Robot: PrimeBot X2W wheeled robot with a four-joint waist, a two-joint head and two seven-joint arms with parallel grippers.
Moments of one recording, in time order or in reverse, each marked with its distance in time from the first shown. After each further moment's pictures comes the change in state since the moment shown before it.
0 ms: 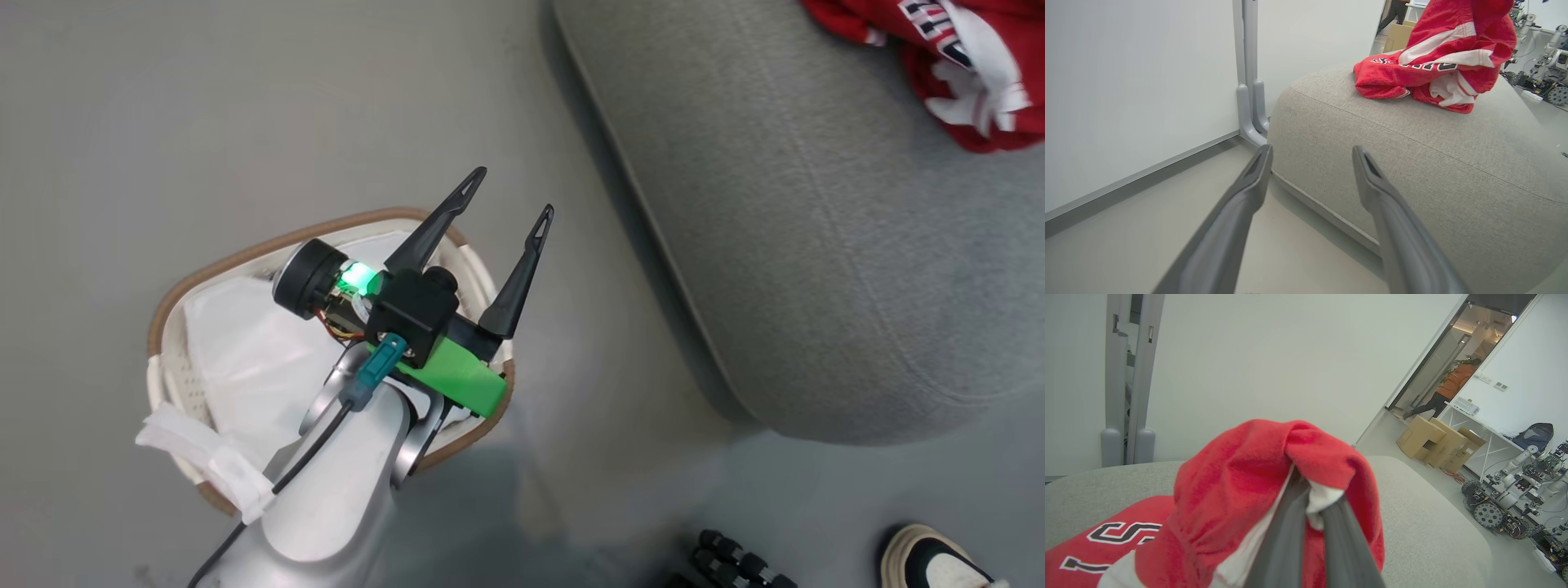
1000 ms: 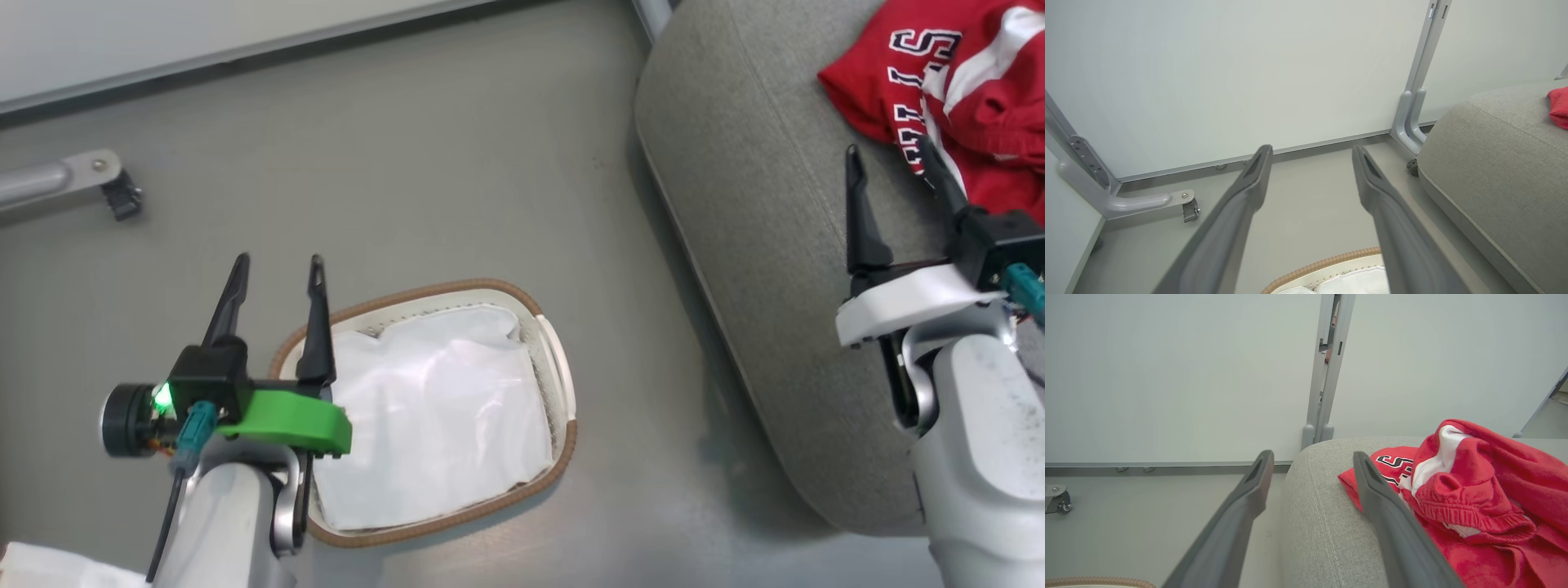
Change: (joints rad) left arm 0.245 0.002 0.398 -0.008 0.001 0.114 0.000; right arm 0.605 0.359 0.157 -0.463 0.084 0.000 0.000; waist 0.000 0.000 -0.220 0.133
